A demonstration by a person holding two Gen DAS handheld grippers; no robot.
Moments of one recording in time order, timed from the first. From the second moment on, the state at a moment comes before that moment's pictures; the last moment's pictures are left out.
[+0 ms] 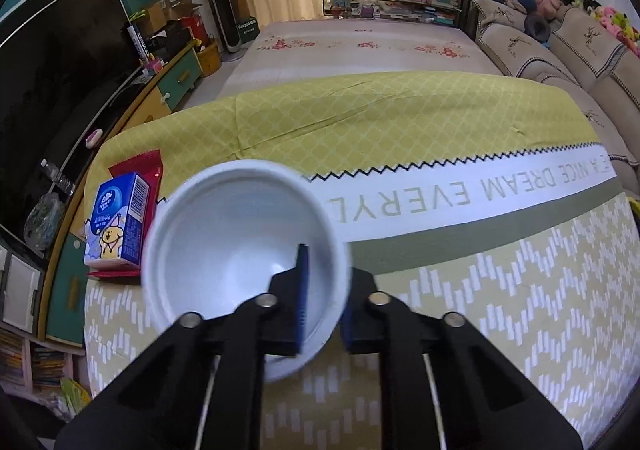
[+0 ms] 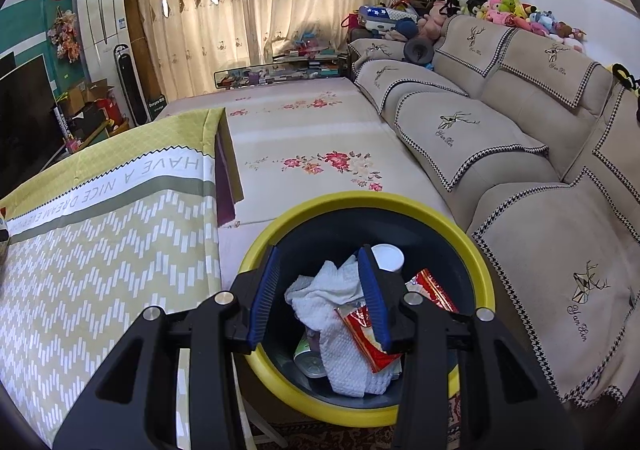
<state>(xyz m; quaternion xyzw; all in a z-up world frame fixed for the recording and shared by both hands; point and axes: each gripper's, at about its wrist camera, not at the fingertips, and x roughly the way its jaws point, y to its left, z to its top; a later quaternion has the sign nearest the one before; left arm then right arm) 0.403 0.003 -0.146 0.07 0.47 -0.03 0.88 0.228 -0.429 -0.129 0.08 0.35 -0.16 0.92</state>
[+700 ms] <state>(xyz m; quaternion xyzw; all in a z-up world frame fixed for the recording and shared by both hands) 0.256 -0.273 -0.048 0.15 0.36 -0.32 0.86 0.122 -0.477 -0.103 0.11 0.31 -0.20 0.92</state>
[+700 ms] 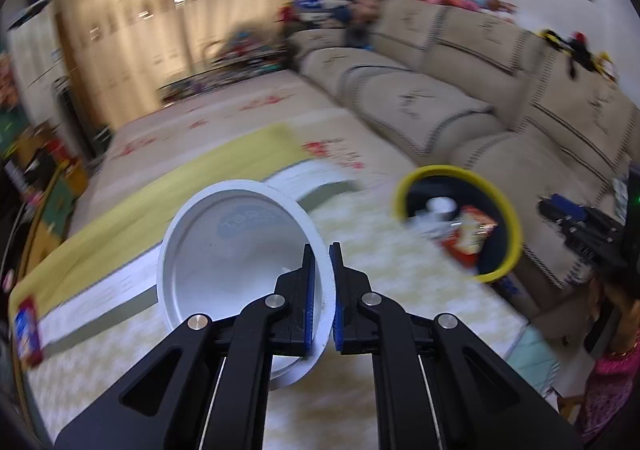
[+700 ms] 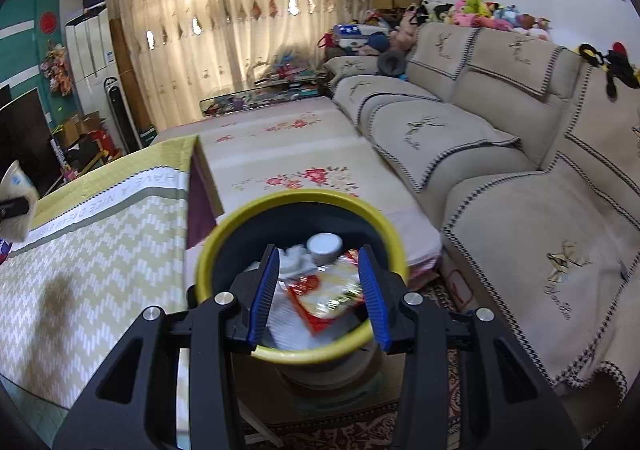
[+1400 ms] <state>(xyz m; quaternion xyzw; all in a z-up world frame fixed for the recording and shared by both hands) 0.258 -0.544 -0.129 0.21 0.42 -0.42 0.78 0.057 -0.518 -0.118 0.15 0.31 -0.22 0.91</state>
